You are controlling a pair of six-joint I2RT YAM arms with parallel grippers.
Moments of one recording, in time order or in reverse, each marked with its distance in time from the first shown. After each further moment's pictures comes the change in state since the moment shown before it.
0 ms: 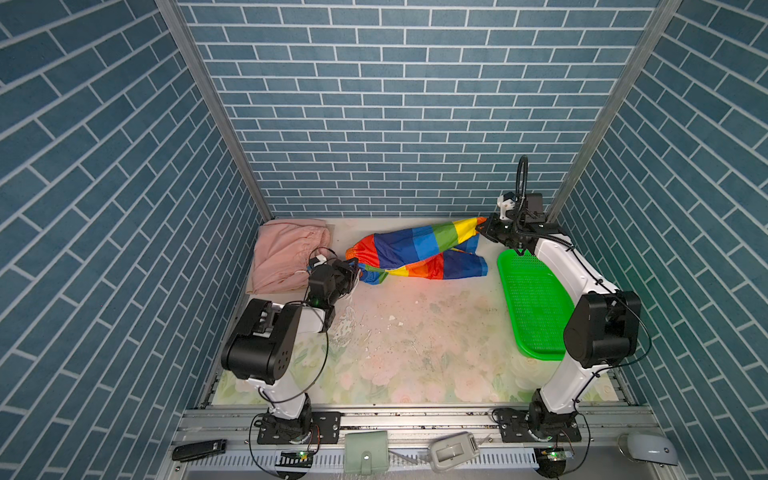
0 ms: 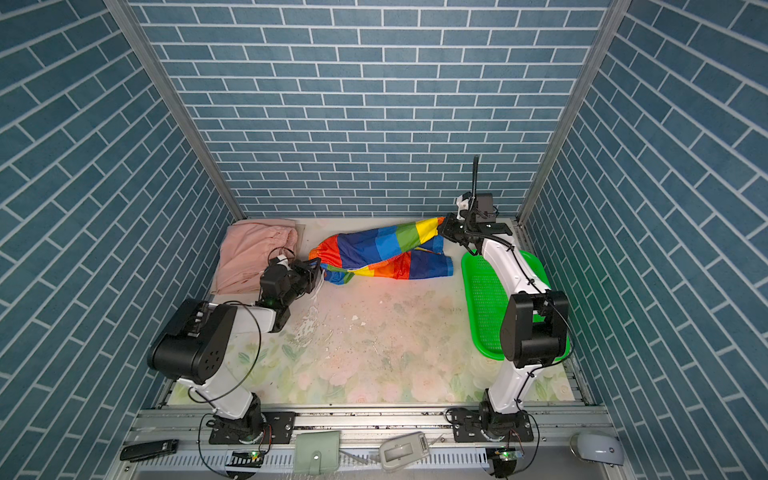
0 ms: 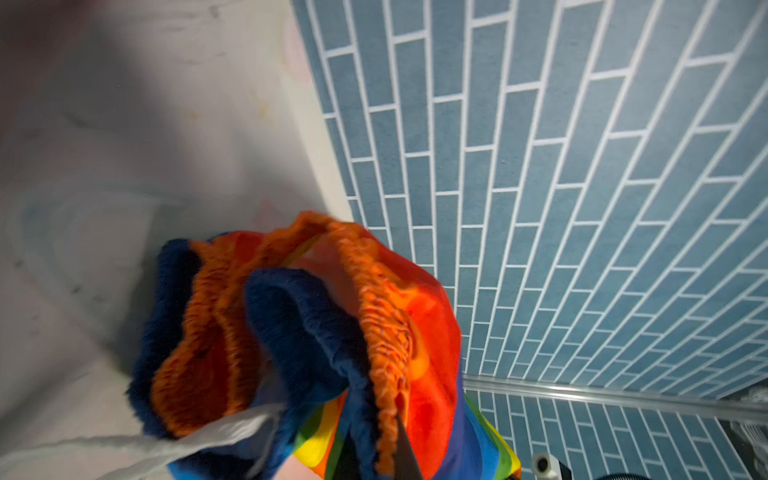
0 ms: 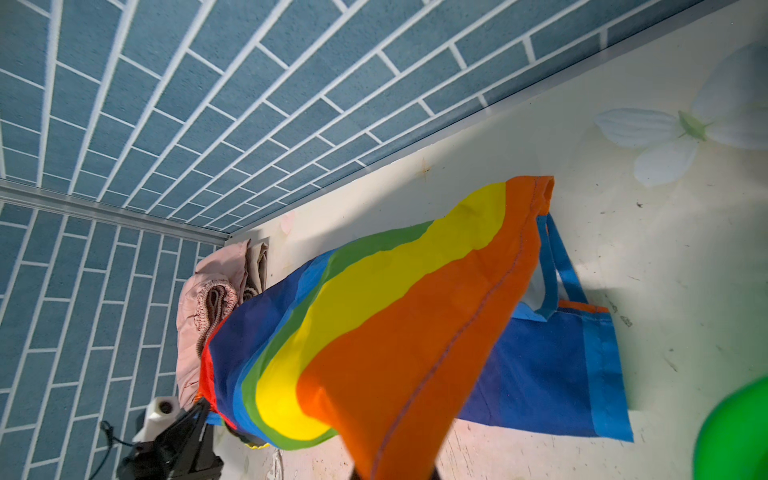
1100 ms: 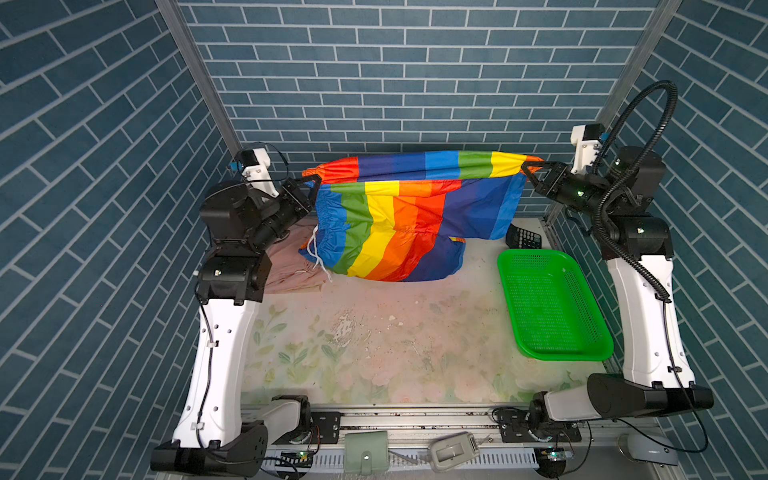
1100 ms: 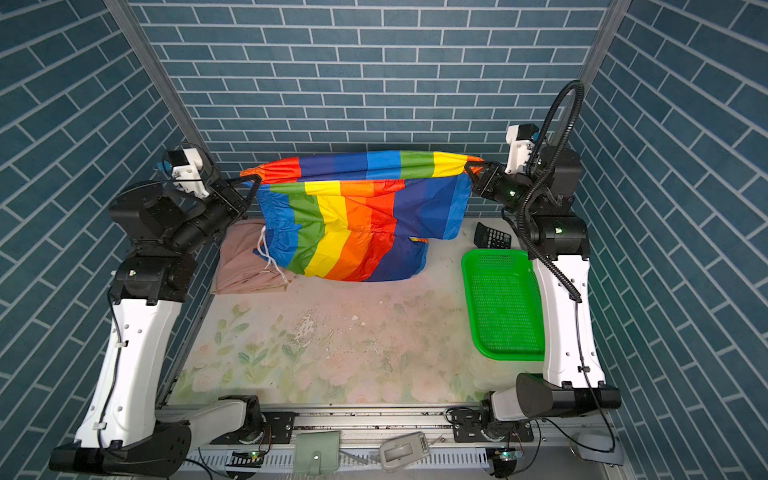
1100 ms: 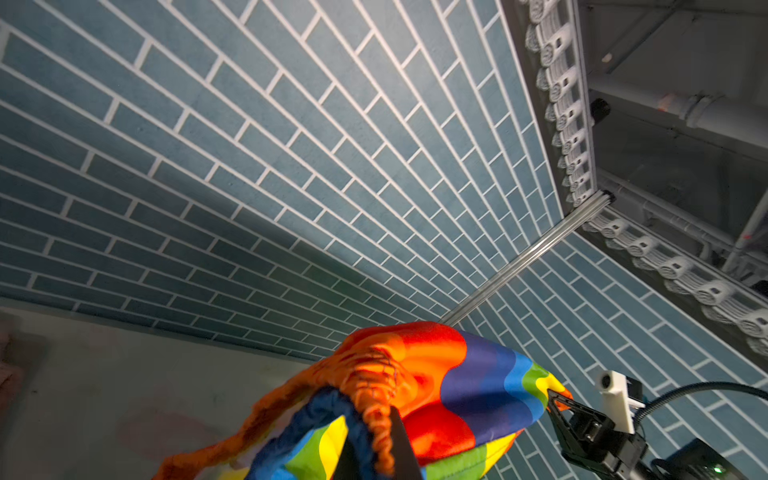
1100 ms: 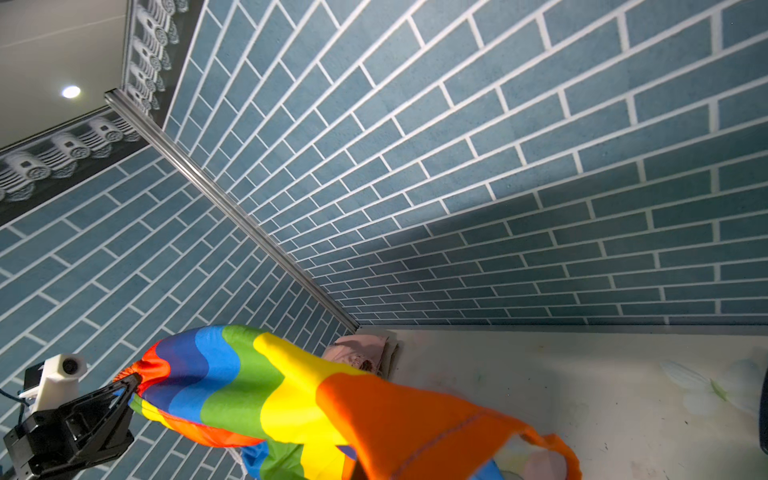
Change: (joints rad) left arm 0.186 -0.443 1.007 -1.208 0.270 0.588; right arm -0.088 -0.332 0.413 -0.145 -0.159 0.006
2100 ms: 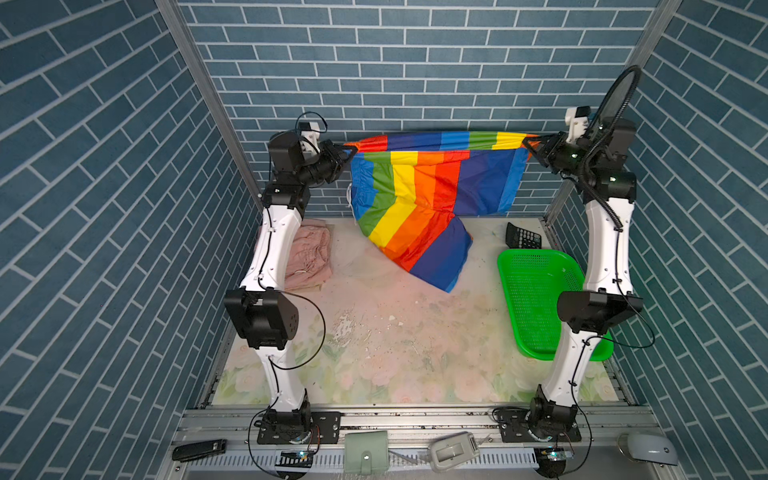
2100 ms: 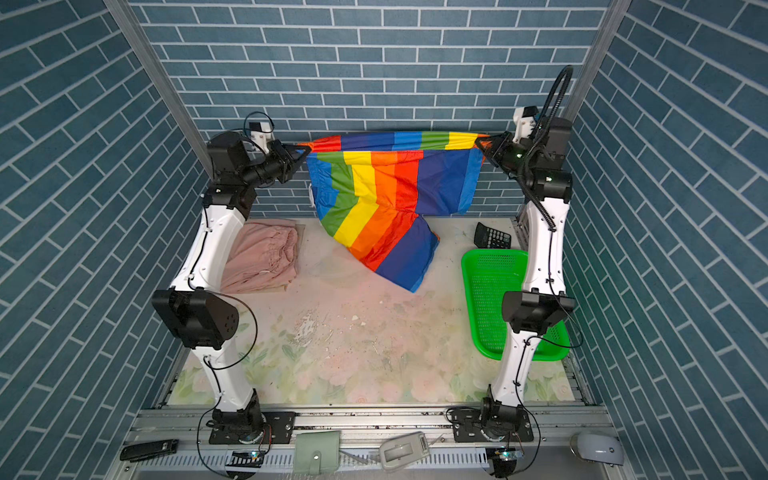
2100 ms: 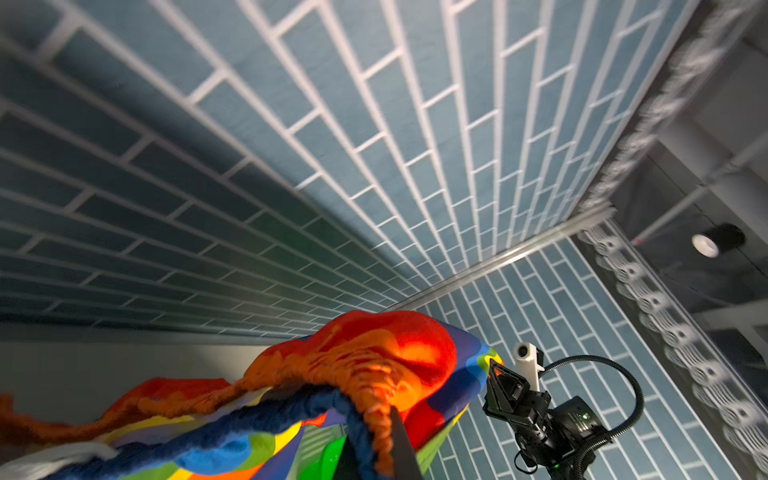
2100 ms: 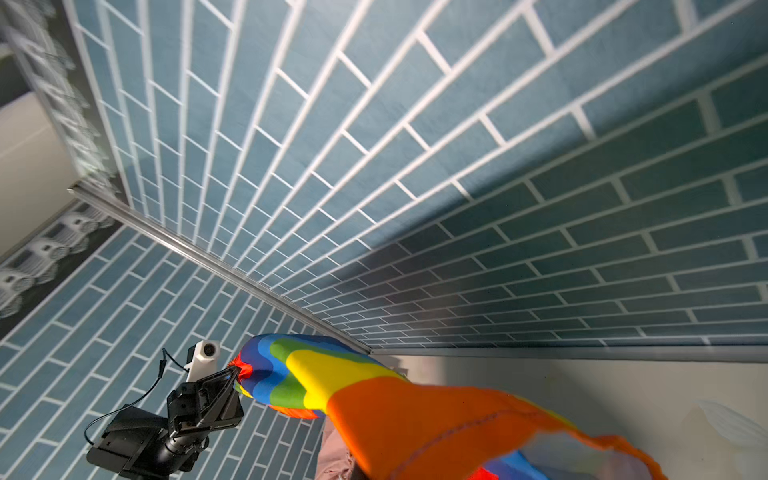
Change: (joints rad) left arm -0.042 0.753 0.580 0.171 0.246 -0.217; right arm -0.152 0.582 0.620 -0.068 -0.184 0.177
